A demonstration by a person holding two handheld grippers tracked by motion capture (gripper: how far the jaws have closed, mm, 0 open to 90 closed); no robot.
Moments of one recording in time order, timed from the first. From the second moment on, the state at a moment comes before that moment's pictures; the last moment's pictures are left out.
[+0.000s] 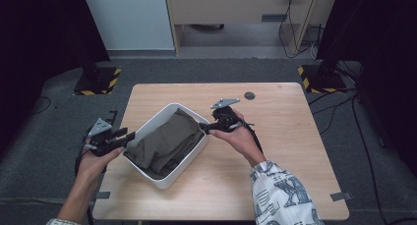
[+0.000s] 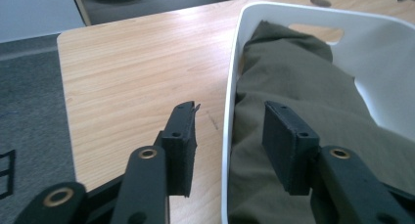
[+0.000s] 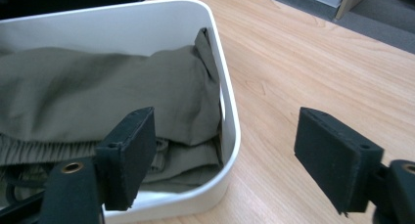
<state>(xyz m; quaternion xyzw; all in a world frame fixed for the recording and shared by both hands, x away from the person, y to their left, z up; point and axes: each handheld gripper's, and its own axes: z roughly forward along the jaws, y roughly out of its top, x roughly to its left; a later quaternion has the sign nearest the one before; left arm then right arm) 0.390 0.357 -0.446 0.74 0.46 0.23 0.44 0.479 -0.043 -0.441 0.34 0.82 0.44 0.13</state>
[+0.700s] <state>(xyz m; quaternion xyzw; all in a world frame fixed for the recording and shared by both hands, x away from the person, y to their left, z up) 0.392 0.354 -0.457 0.73 0.47 0.23 0.44 0.441 -0.075 -0.458 0.33 0.82 0.45 0.15</state>
